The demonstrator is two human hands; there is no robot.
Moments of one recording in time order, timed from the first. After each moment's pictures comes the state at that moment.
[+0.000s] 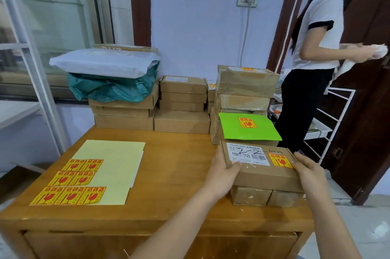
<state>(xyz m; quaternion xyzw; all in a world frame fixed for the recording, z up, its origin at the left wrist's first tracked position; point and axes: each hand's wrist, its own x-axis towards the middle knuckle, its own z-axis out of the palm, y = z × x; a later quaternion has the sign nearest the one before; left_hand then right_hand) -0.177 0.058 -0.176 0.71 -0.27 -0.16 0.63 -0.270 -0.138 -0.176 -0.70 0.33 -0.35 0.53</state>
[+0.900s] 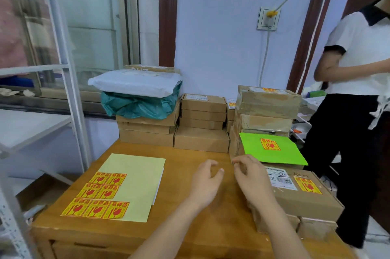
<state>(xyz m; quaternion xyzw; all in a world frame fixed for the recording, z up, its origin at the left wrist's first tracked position) -0.127 0.122 -0.168 0.83 -0.22 -0.01 0.51 -0.178 -0.004 -0.154 -0.91 0.09 -0.31 0.26</state>
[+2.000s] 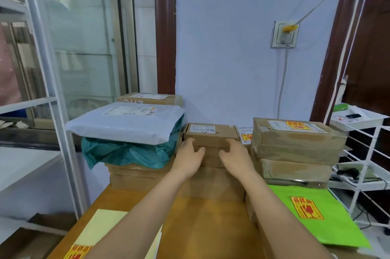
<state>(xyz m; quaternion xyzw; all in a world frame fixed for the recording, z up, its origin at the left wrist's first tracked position) 0.068 0.109 -0.059 0.86 -0.18 0.04 0.48 0.019 -0.022 -0.051 -0.90 0.14 -0.19 0.35</state>
